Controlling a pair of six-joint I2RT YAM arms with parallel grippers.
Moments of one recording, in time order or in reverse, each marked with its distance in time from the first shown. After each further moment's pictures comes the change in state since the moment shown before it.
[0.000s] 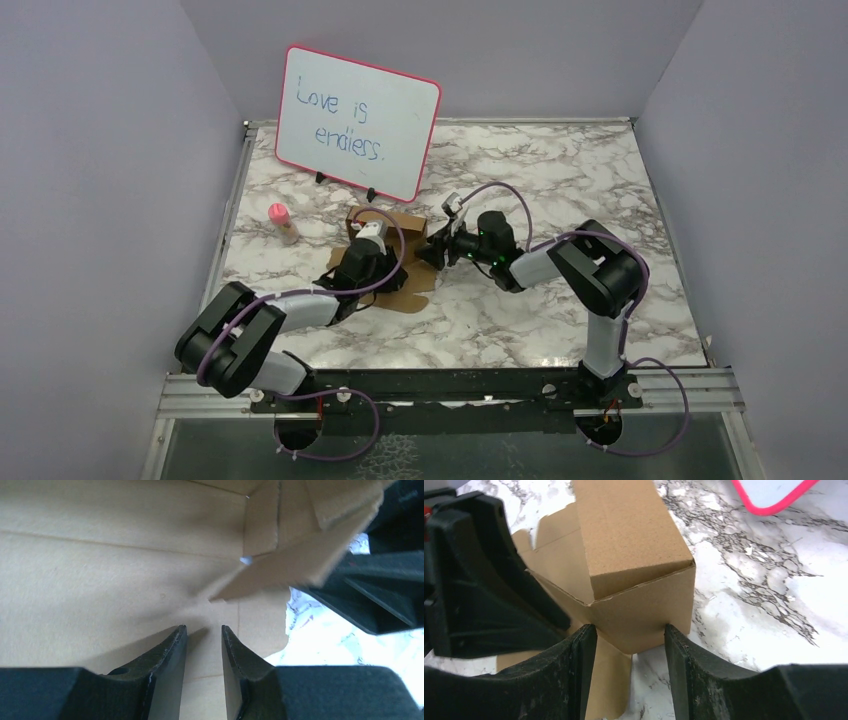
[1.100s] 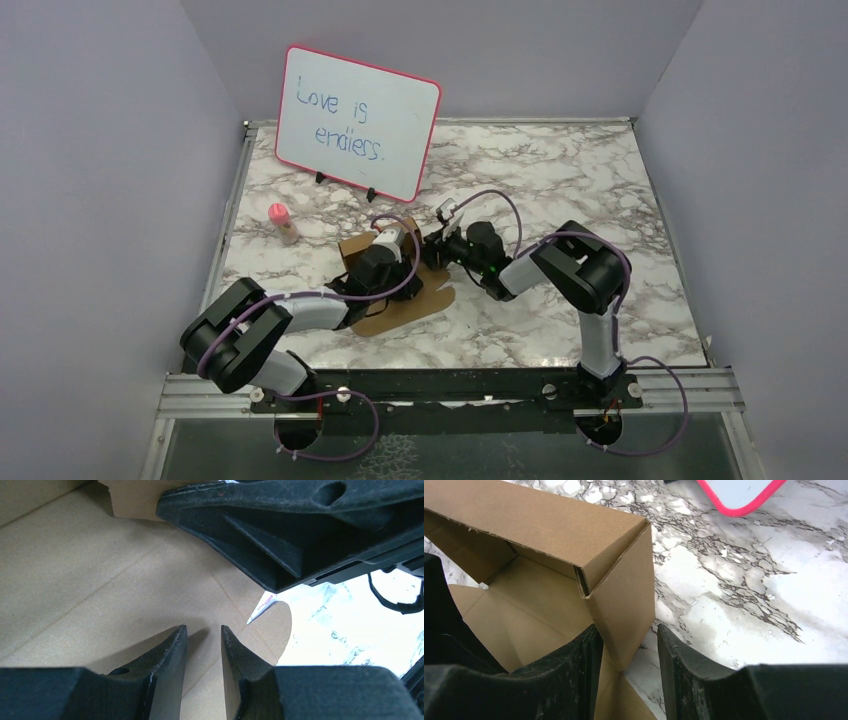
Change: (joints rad) left arm -0.137 0.031 0.014 0.022 0.008 -0.042; right arm 0.073 0.074 0.004 0.105 0.265 -0.020
